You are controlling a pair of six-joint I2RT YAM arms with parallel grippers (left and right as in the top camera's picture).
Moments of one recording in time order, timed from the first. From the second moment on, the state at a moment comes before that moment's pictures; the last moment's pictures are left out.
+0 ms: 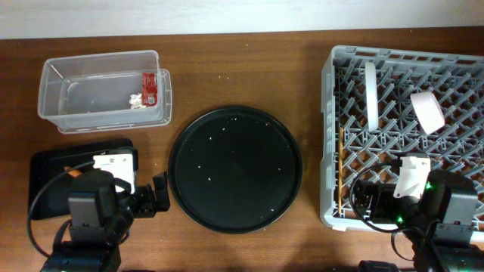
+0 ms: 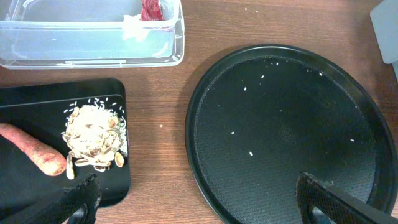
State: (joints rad) left arm -0.05 0.69 0.89 -0.94 0.04 -0.11; right arm -0.14 0.65 0.94 -1.12 -0.18 0.02
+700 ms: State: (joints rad) left arm -0.05 0.69 0.88 -0.94 0.04 -0.11; right arm 0.03 0.01 0.02 -0.10 0.03 0.00
